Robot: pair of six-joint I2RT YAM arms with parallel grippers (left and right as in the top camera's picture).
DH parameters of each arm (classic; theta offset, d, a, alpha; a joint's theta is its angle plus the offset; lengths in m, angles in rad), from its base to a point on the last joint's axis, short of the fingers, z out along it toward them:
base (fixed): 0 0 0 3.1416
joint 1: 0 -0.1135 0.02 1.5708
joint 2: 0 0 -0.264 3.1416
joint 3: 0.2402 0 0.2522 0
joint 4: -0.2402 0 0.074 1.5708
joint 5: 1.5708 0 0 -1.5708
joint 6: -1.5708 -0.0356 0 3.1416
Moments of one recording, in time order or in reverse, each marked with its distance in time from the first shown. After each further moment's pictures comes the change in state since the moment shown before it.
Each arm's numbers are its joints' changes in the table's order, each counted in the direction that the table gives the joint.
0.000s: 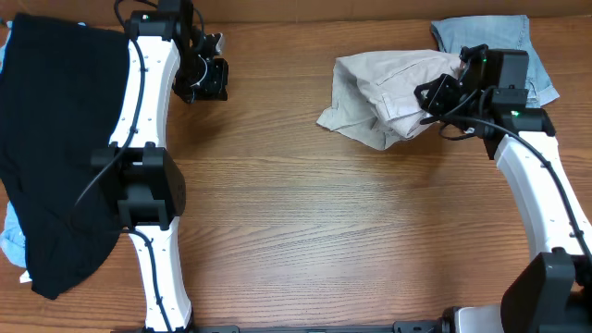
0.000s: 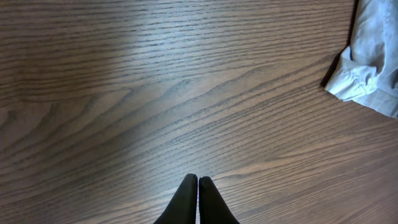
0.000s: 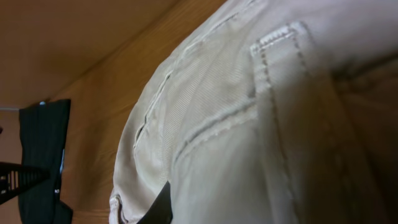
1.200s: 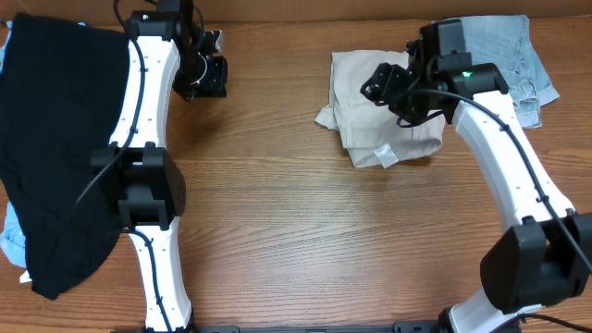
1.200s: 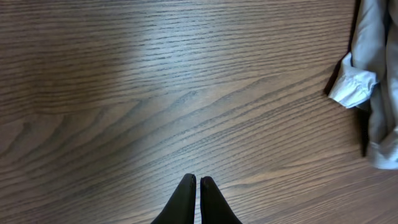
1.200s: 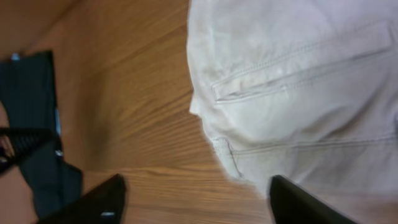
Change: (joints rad) left arm 0.000 0.000 0.000 0.034 -0.019 0.000; right arm -0.214 0.183 0.328 -0.372 0.085 -0.113
